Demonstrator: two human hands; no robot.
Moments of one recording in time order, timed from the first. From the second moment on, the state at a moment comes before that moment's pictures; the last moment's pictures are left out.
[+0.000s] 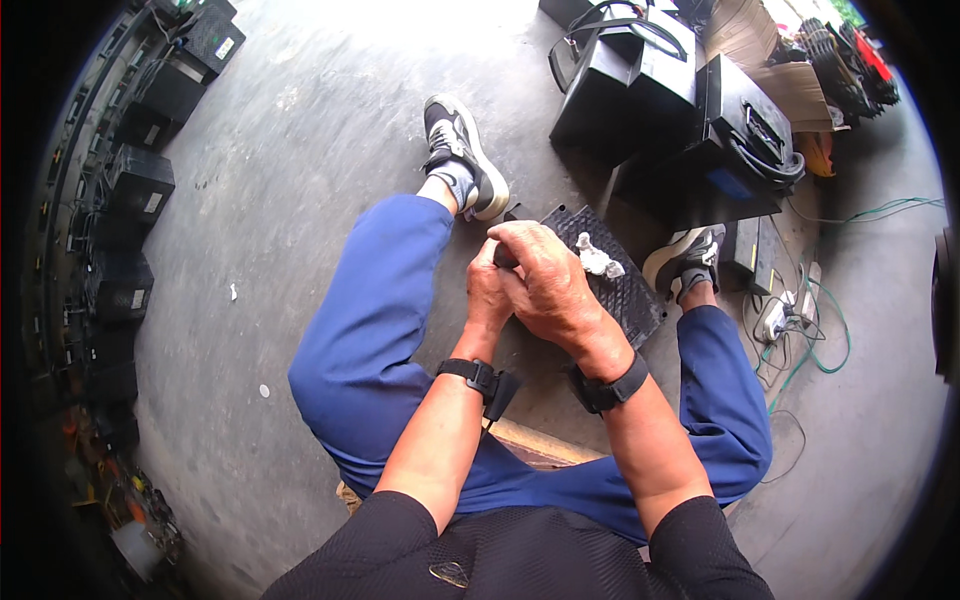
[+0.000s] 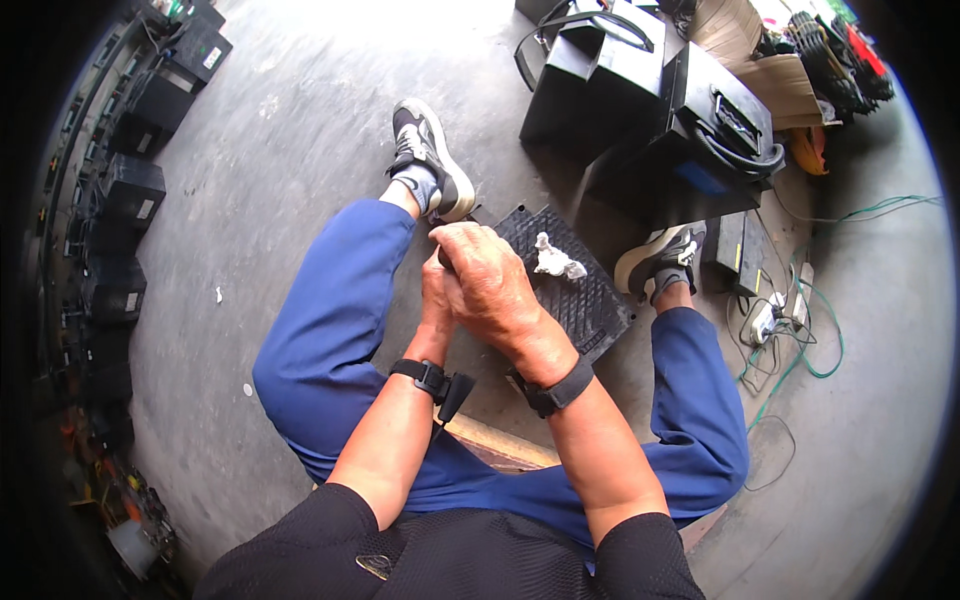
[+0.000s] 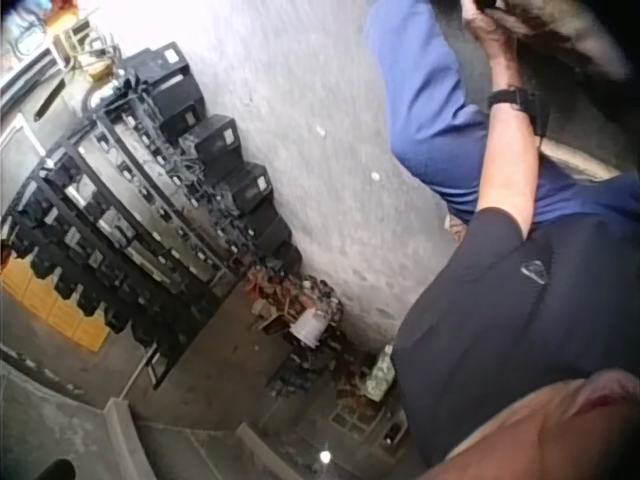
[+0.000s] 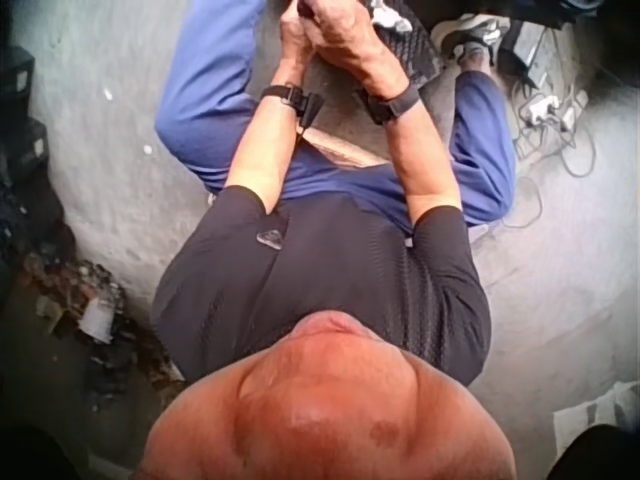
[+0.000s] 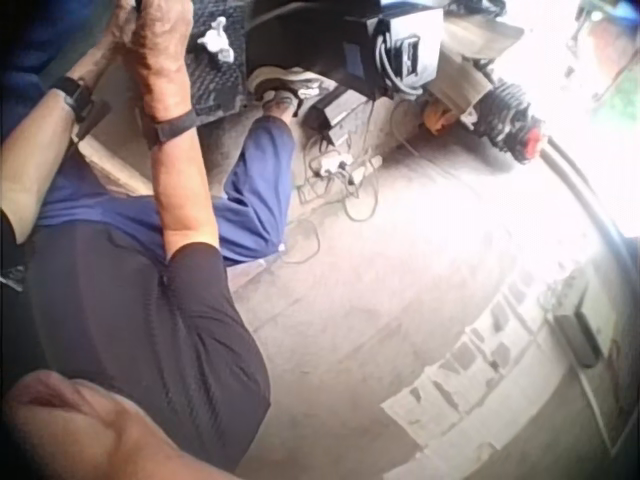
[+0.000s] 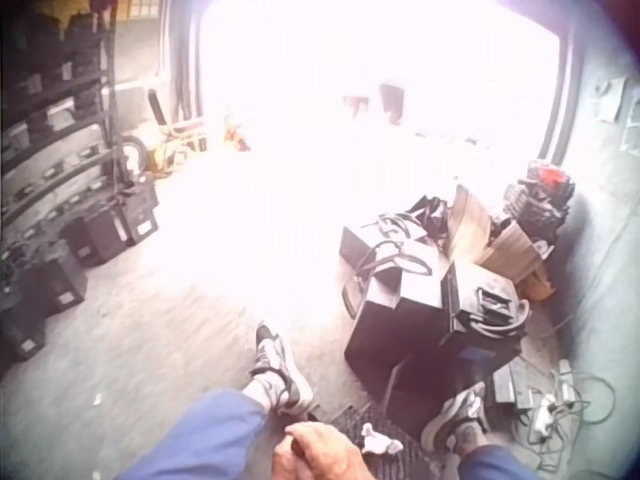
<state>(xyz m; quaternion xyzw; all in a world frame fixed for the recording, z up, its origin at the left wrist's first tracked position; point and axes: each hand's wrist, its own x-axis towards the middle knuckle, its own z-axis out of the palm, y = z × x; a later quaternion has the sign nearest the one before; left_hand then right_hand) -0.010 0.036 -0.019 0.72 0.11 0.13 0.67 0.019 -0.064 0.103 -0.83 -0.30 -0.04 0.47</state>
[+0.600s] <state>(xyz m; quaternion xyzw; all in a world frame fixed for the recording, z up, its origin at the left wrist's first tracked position) -0.023 0.052 0.001 0.70 0.05 0.10 0.70 0.015 -0.058 0.079 -0.82 -0.29 -0.10 0.49</state>
